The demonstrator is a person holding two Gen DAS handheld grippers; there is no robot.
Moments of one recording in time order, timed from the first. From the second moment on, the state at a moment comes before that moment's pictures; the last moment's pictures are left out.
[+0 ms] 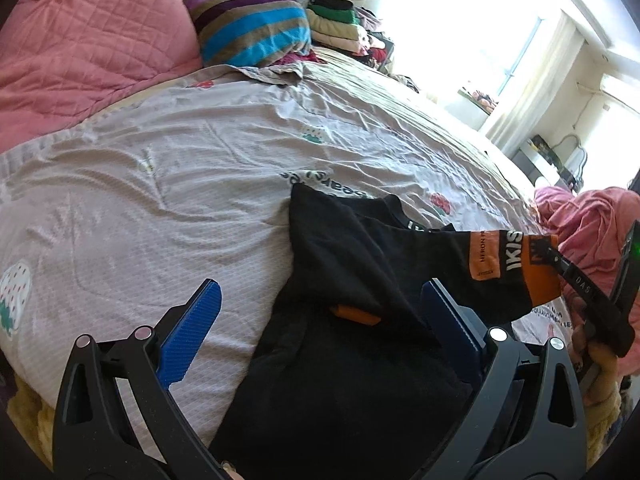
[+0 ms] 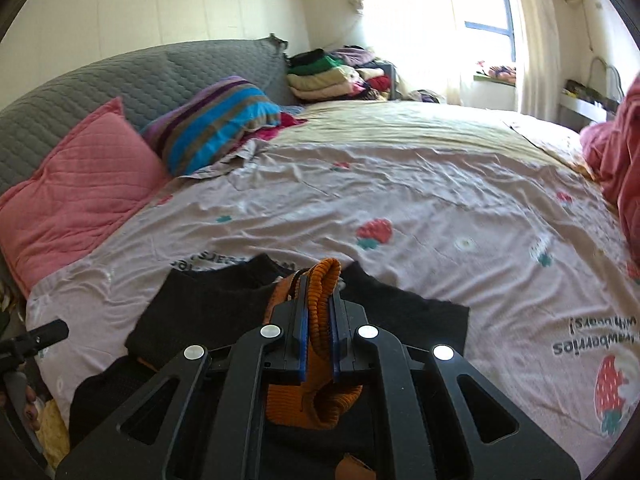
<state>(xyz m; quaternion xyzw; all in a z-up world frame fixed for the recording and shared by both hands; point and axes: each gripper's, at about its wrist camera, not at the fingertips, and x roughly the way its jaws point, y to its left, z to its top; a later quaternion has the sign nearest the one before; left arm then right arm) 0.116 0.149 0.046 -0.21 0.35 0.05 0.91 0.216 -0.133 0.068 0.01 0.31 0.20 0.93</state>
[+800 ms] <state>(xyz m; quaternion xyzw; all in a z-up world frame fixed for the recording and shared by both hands) 0.191 0.111 0.020 -0.17 0.41 0.01 0.90 0.227 -0.150 0.036 0.02 0.35 0.18 0.92</state>
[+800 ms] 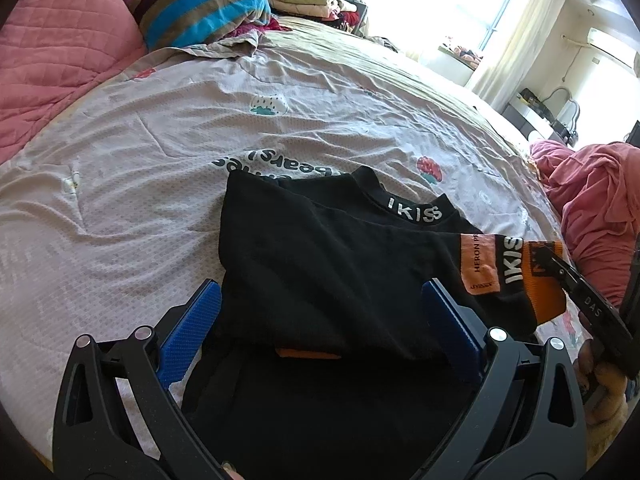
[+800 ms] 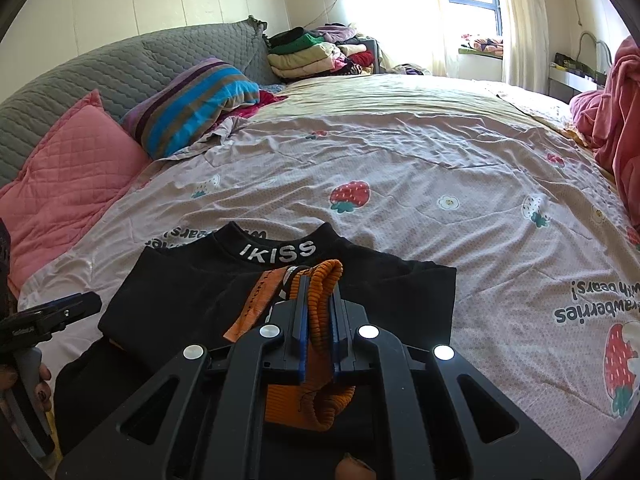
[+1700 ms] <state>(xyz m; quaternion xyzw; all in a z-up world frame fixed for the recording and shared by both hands) 0.204 0.101 -0.031 -0.11 0.45 0.03 0.89 0.202 -0.112 0.015 -0.03 0.39 0.21 0.90</state>
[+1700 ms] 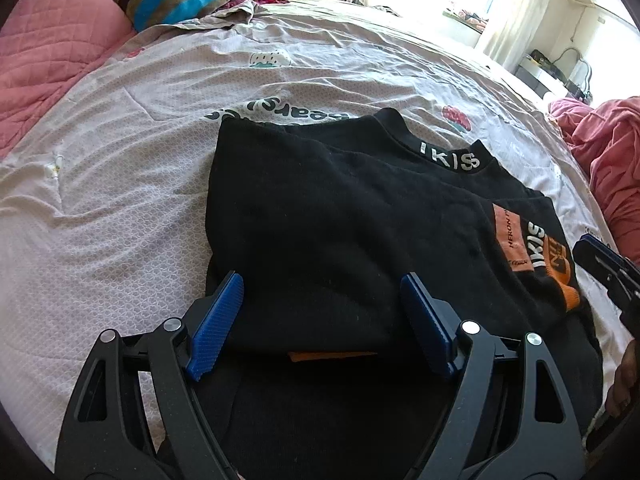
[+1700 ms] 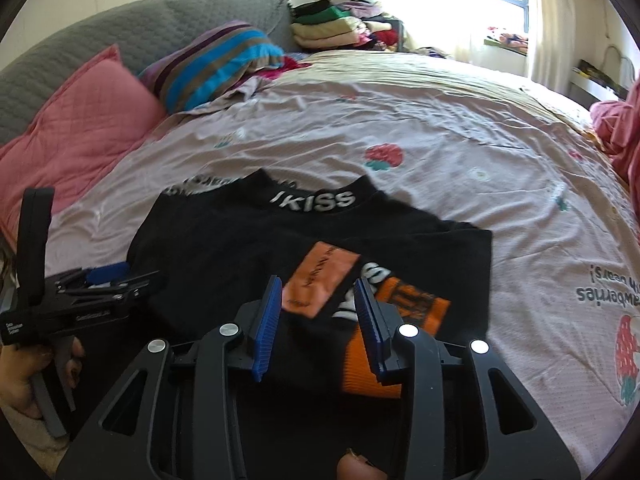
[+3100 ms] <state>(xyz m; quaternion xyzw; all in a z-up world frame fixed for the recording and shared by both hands) 0.181 0.099 -0.009 -0.12 0.43 0.01 0.89 0.188 -0.132 -0.004 0.02 0.43 0.21 0.88</state>
